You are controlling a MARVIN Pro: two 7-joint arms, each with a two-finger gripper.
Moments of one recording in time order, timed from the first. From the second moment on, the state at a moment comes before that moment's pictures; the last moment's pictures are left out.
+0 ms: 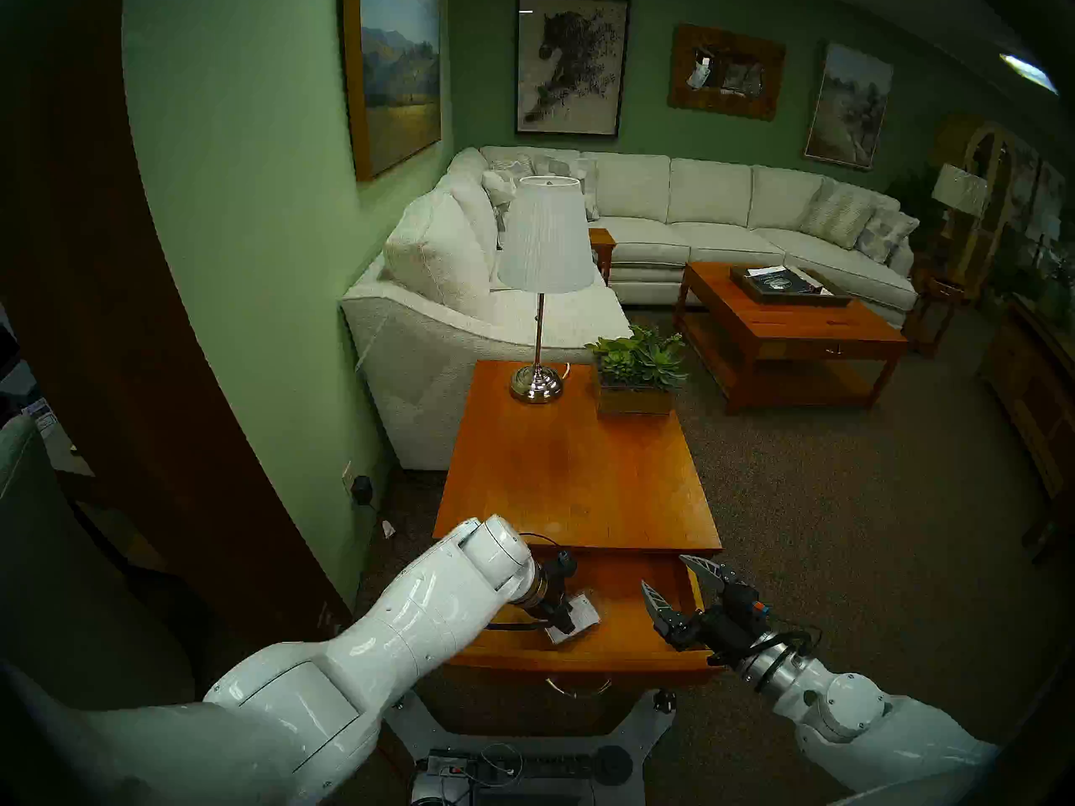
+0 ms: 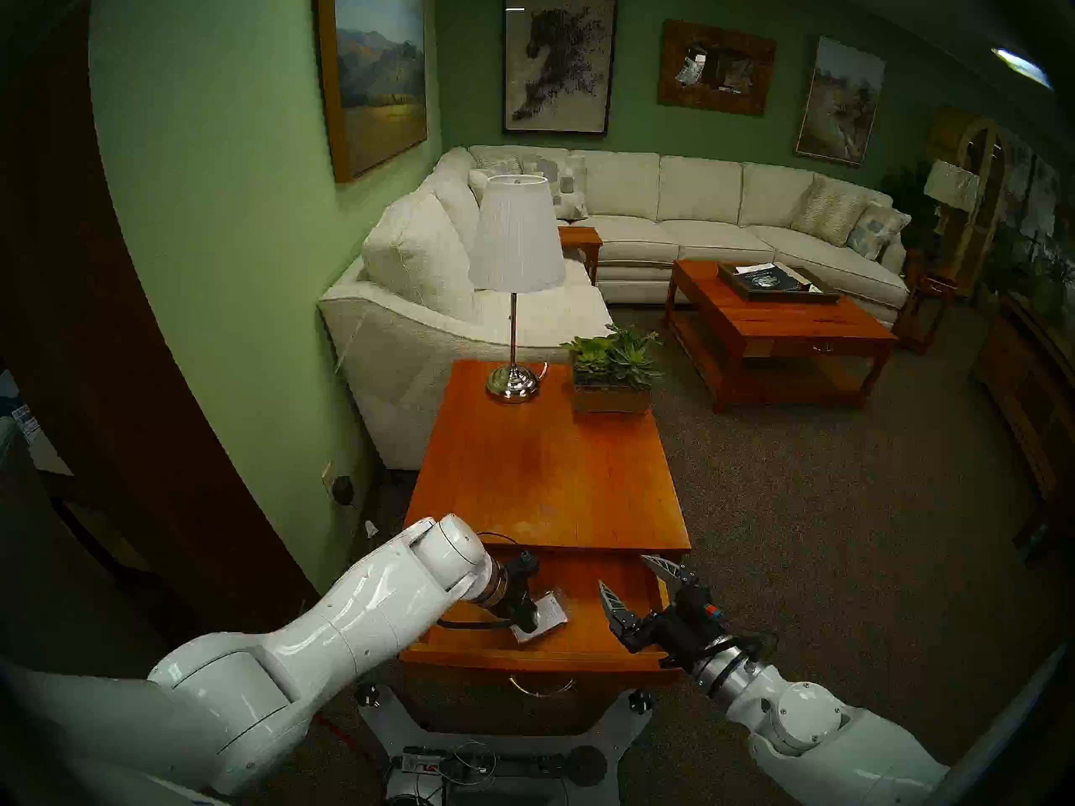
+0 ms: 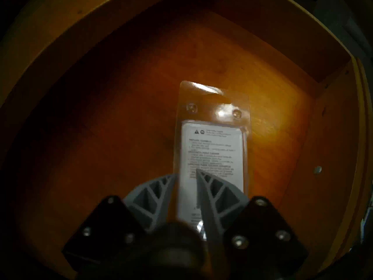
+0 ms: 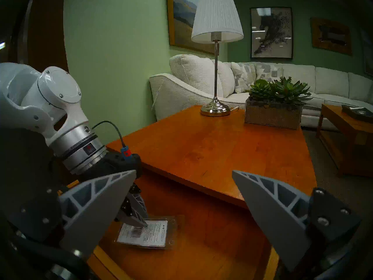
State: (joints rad) left arm 1.16 -1.51 -0.86 -0.84 0.15 0.57 -0.61; right arm -2.07 -0.78 1.21 -1.58 0.62 -0.51 0.23
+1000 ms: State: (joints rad) left arm 1.23 -1.40 -0.88 -1.12 0.11 0.62 -0.71; right arm -2.07 -0.78 1.21 -1.58 0.62 -0.51 0.23
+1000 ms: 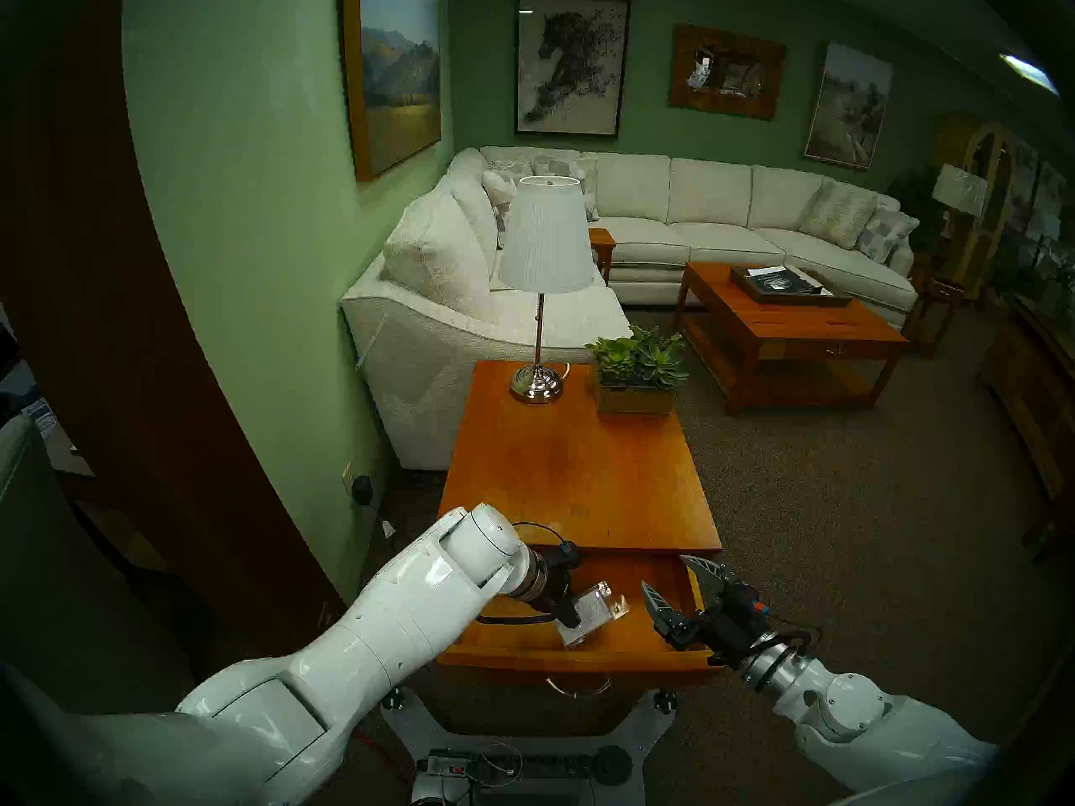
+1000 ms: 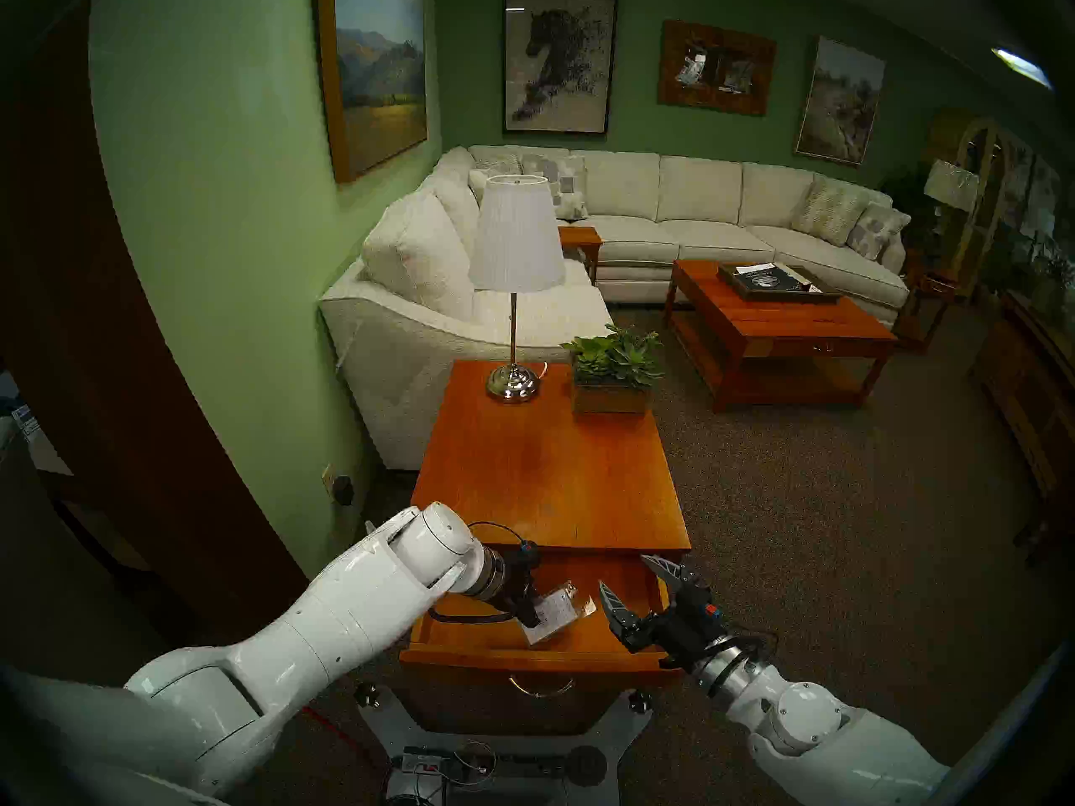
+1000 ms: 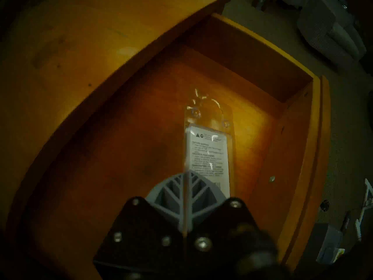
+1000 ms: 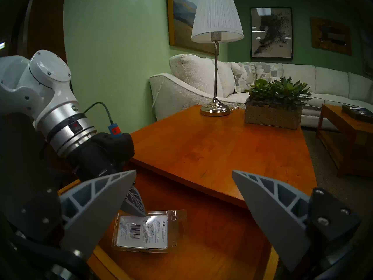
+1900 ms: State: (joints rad) left arm 1.21 -1.44 -1.01 -1.21 0.06 0.76 -0.68; right arm -2.07 -0.78 1.21 -1.58 0.62 -0.51 0.23
